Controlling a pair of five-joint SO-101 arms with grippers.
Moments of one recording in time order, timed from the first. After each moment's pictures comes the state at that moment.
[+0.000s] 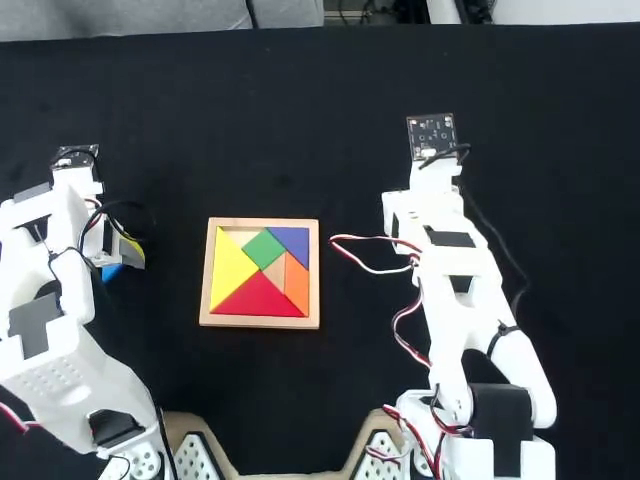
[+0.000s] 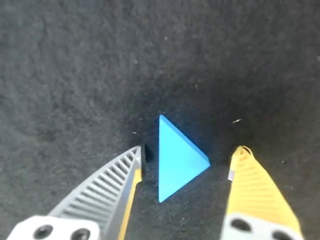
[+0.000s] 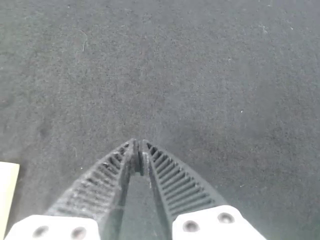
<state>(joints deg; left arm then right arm) -30.1 16.9 18.1 59.0 -21.4 1.8 -15.3 53.3 16.2 7.7</state>
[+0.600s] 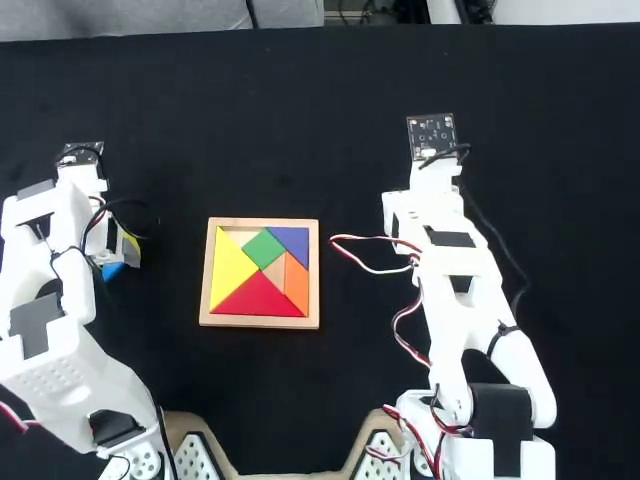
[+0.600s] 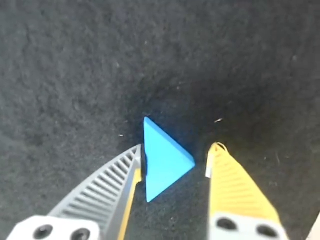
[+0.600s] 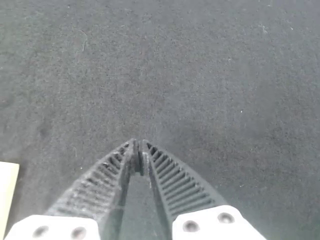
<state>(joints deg) -29.8 16.7 17.5 60.7 -21.4 1.8 -15.3 53.3 16.2 7.7</state>
